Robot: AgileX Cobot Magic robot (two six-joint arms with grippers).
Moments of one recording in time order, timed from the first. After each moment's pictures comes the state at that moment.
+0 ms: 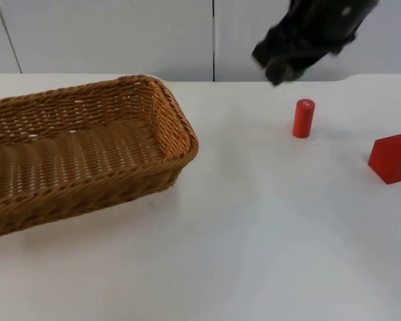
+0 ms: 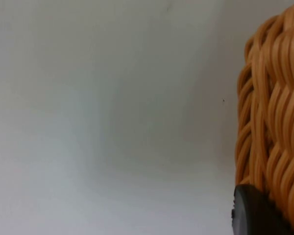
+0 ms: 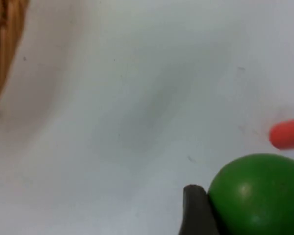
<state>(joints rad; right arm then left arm) 0.51 1.92 -1.58 -0.10 0.77 -0.10 0.37 1.69 -0.79 -0.75 0.68 0.54</state>
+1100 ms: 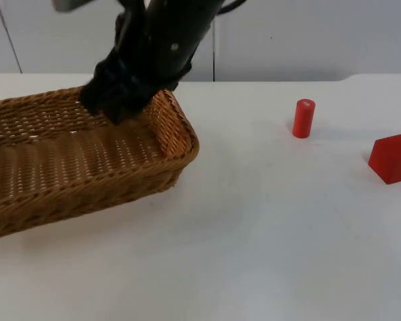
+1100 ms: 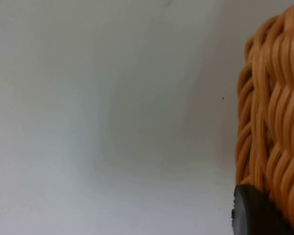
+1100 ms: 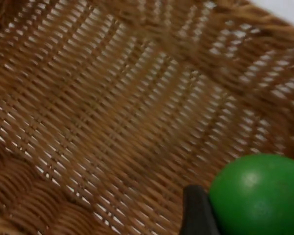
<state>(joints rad) 0.81 2.21 -1.92 0.01 0.76 -0.16 0.37 1.69 -0.79 -0.75 0.69 0.54</state>
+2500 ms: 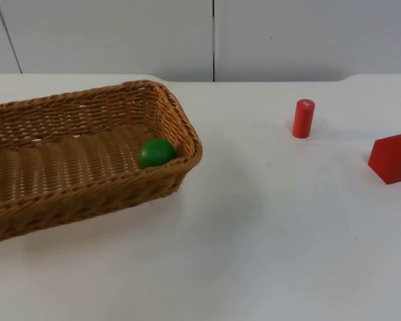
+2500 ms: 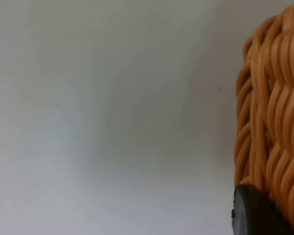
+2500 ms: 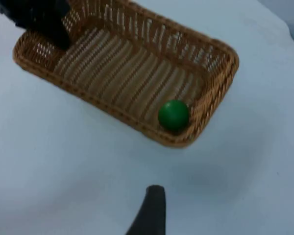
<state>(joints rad) 0.81 1.21 -1.23 -0.02 0.82 -0.08 0.37 1.69 -0.79 -0.75 0.71 0.54</state>
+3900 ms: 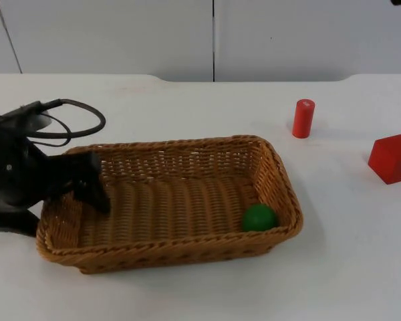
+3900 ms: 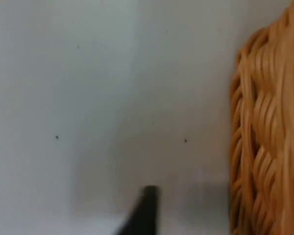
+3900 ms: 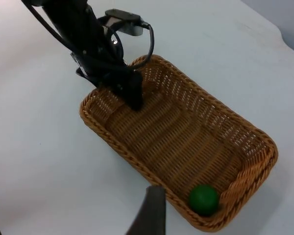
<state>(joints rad) 0.81 1.05 -1.09 -0.02 0.77 -0.08 -0.07 1.96 -0.87 -0.84 0.44 0.53</state>
